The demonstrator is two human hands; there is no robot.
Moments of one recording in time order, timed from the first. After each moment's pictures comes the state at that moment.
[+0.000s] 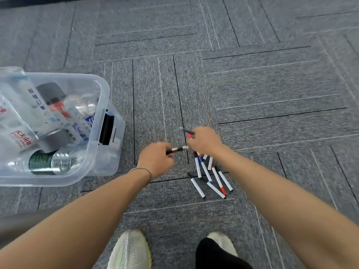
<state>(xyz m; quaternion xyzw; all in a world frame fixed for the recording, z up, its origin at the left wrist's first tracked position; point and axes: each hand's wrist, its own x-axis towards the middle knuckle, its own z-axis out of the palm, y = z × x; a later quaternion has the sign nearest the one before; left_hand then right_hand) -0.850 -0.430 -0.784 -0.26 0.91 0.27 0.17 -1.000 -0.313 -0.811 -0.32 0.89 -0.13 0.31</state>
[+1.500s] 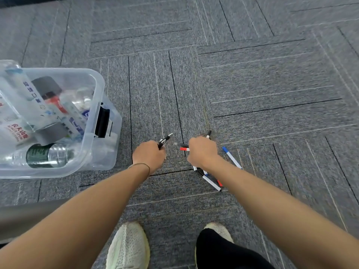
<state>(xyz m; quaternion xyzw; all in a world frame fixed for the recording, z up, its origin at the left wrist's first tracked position) -0.840 -0.431 -0.804 -0.37 0.89 0.19 0.19 -0.948 -0.291 -0.802 -0.34 0.90 0.01 0.27</state>
